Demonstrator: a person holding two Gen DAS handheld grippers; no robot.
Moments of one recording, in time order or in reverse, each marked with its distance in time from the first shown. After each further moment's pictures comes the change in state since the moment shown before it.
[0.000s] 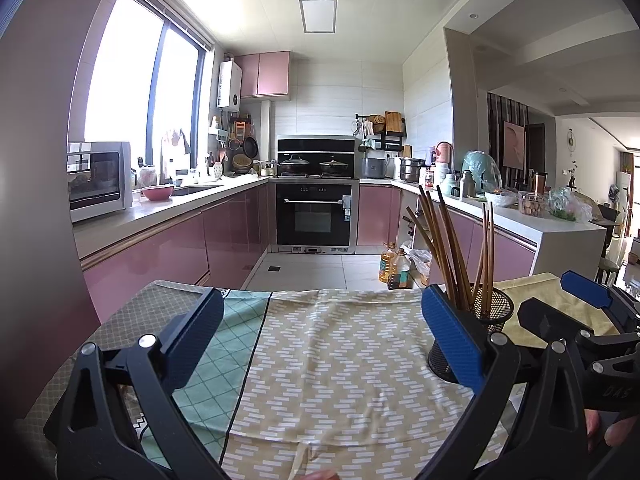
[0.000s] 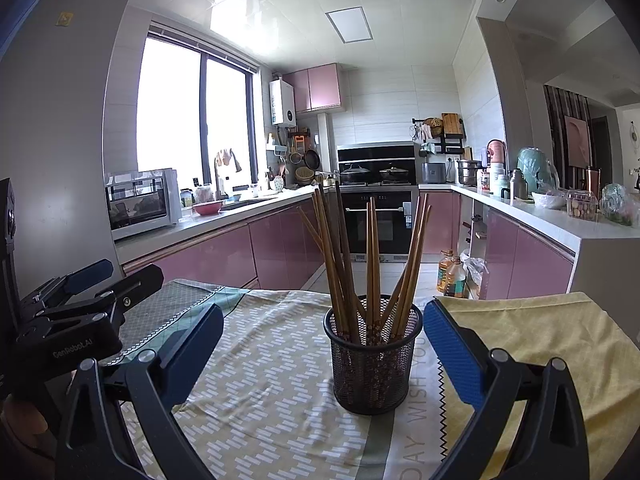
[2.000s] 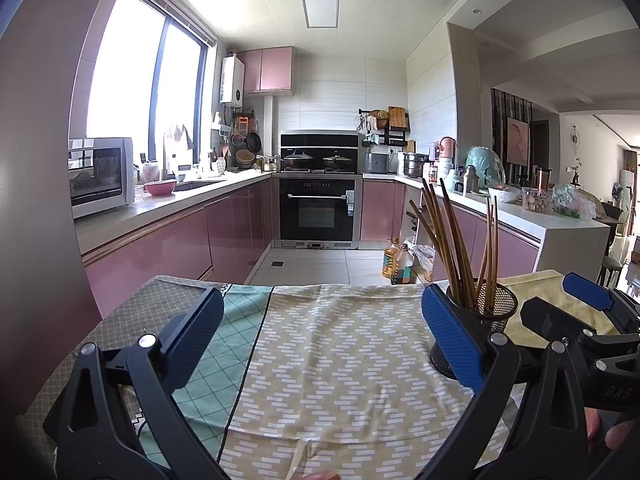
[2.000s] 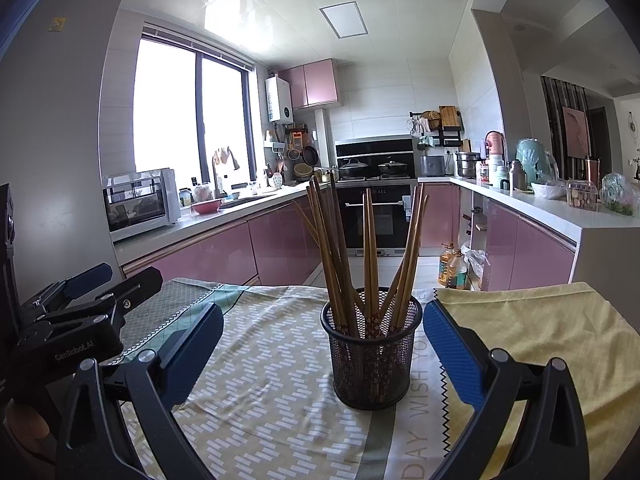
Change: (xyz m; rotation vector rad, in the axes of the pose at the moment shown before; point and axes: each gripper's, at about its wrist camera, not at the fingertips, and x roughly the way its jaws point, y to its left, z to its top) left arm 0.005 0.003 0.000 -0.002 0.012 0.013; right arm 0.002 0.000 -0.007 0.029 0.011 0.002
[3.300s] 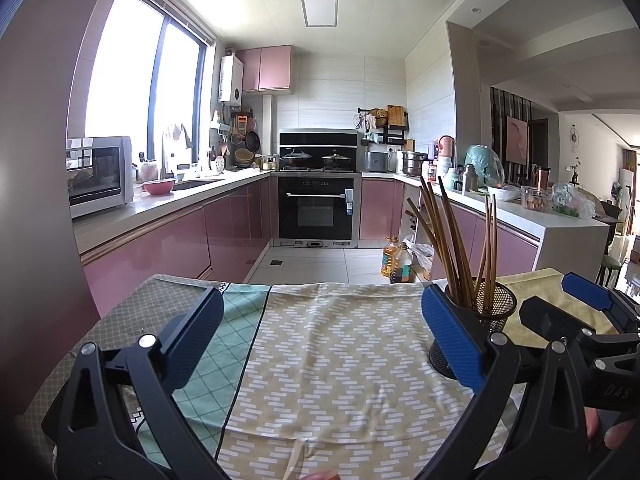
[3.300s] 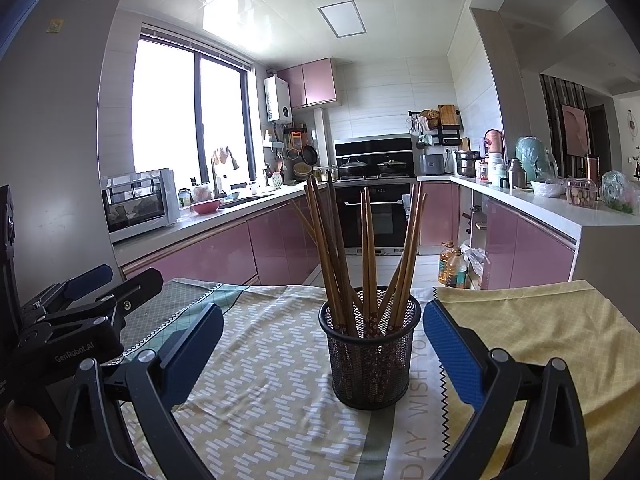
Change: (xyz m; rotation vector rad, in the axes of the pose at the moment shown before) left arm 0.003 -0.001 -0.001 0.002 0.004 -0.001; right arm -0.001 -0.004 0.001 0.007 0.002 -0.003
